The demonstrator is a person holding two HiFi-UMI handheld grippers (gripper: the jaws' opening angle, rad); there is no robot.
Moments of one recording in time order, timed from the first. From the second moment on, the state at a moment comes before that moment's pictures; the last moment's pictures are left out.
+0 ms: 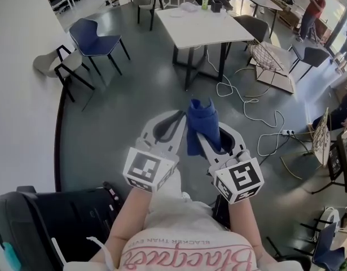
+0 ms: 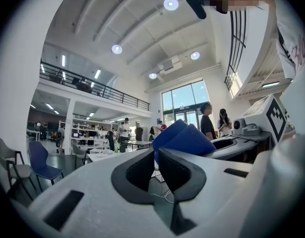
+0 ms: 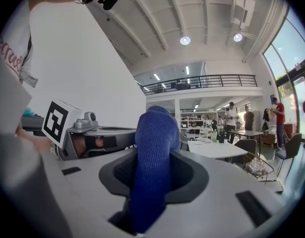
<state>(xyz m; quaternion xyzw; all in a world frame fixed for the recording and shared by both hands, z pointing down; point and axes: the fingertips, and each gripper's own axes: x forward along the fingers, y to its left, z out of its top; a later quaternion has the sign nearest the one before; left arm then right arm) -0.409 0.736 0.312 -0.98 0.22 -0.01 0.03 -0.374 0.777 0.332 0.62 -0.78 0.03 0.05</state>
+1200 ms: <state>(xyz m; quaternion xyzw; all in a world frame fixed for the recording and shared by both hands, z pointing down) -0.329 0.406 0.319 -0.98 0.22 0.00 0.02 -0.292 0.453 0.339 0.63 -0.77 0.04 0.05</state>
